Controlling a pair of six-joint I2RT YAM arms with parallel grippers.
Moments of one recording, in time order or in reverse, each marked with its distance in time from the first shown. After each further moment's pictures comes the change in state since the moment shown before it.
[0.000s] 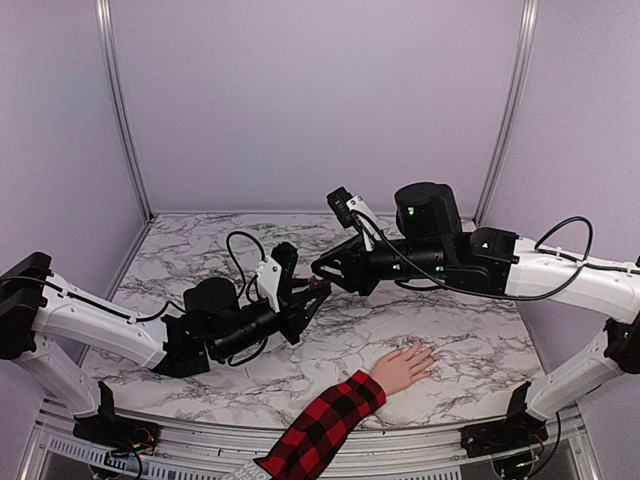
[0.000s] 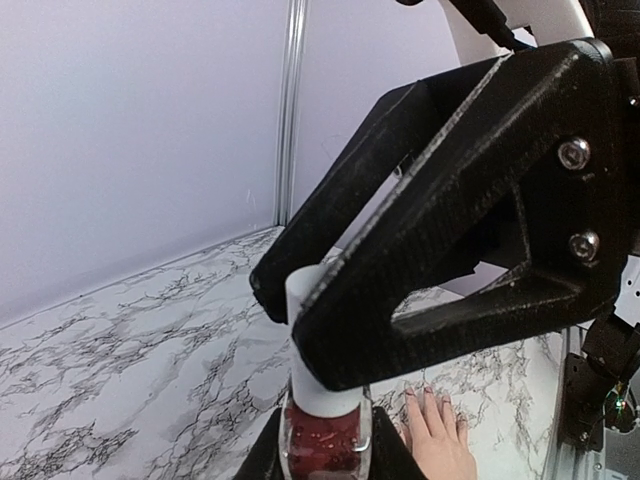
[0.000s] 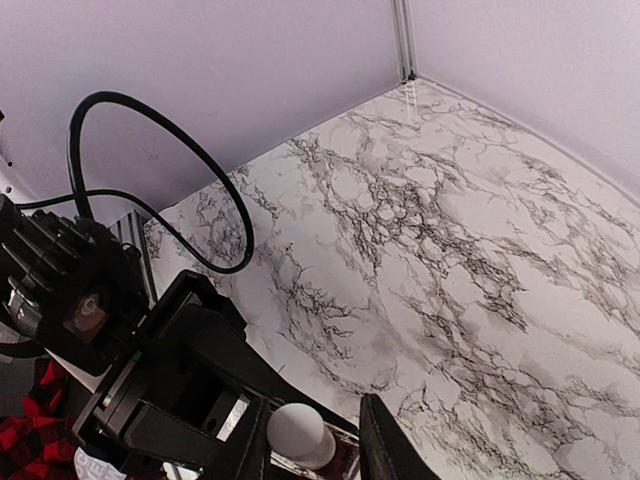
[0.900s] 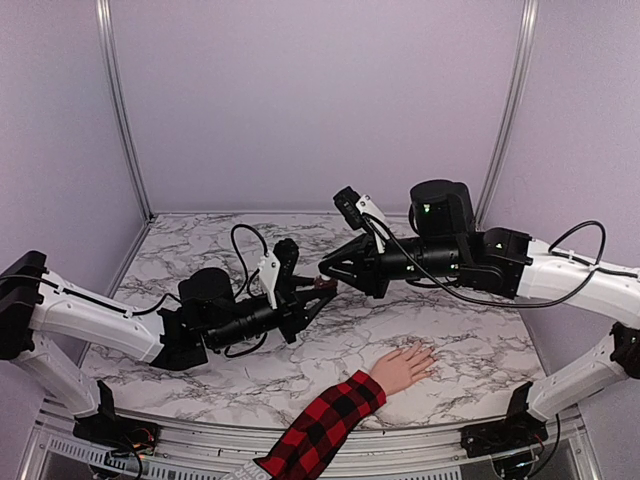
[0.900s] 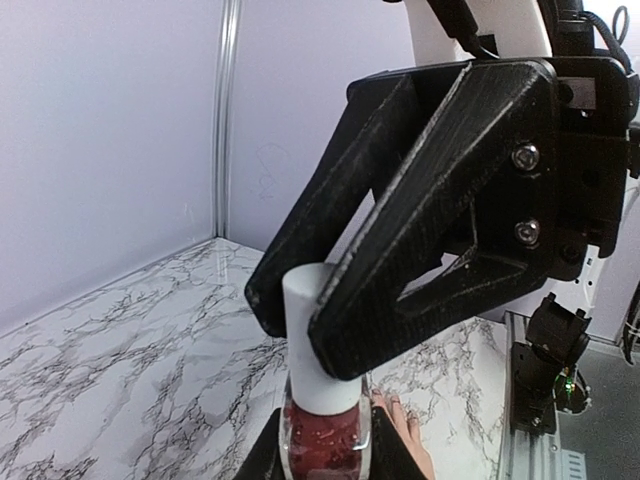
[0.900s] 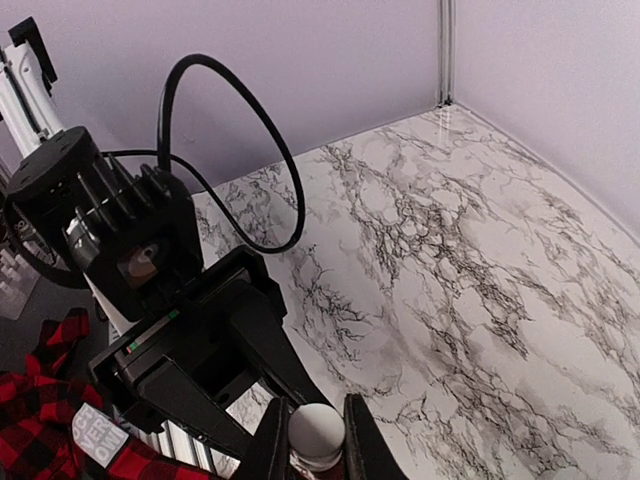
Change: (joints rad) left arm 0.037 -0.017 0.009 0.000 0.211 -0.008; right arm -0.008 -0.055 -0.027 0.004 -0.112 -0.114
